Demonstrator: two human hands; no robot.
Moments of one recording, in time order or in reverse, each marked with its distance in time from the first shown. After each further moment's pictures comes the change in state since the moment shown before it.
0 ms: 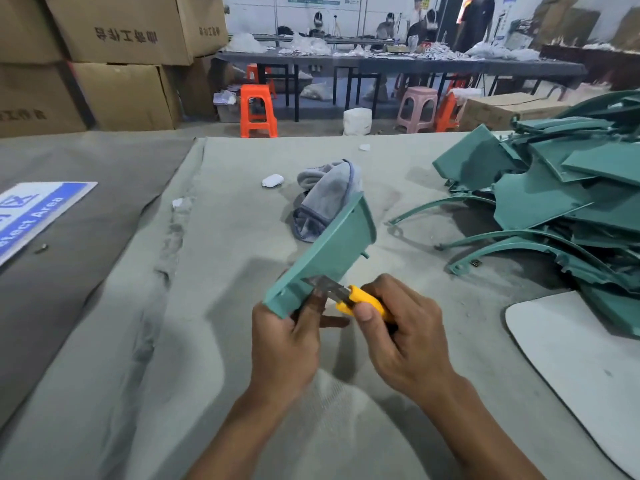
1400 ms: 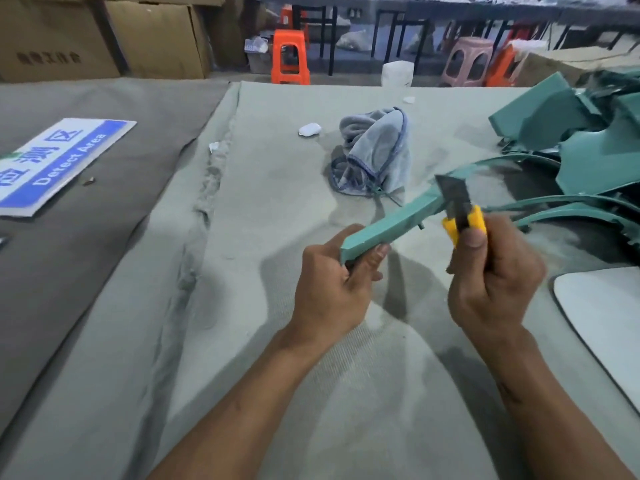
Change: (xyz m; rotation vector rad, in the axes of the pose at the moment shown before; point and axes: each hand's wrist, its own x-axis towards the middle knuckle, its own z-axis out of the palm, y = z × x) left_hand 0.003 -0.017 -0.012 0.181 -0.151 0.103; right_hand -0.003 0.031 -0.011 -0.183 0.303 -0.029
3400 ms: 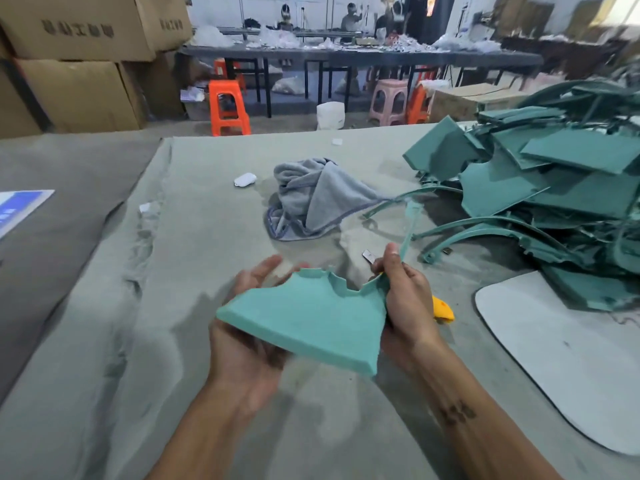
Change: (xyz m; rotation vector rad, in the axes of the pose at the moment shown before) left_hand 0.013 0.025 -0.021 -0.877 0.042 -0.794; right_hand 0.013 -0.009 0.014 0.749 -0.059 1.280
